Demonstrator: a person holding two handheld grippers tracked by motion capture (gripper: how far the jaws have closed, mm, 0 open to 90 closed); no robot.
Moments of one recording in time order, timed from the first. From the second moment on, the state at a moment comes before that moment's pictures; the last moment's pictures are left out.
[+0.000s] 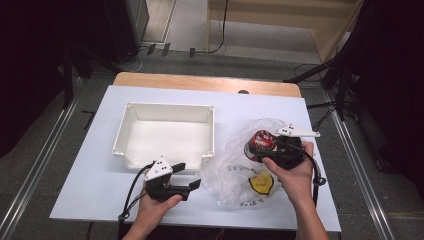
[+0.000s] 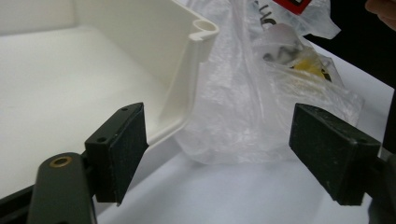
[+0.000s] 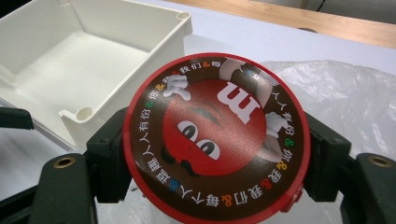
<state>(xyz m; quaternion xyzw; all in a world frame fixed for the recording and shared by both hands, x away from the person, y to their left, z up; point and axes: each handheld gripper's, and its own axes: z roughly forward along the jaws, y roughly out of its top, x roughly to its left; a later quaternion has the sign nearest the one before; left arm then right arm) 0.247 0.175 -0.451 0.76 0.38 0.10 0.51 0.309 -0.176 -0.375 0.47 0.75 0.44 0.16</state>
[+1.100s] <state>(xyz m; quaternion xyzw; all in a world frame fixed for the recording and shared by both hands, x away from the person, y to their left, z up) 0.235 0.262 -0.447 0.72 0.45 0.17 0.50 0.328 -0.127 -0.378 0.42 0.78 0.44 0.14</state>
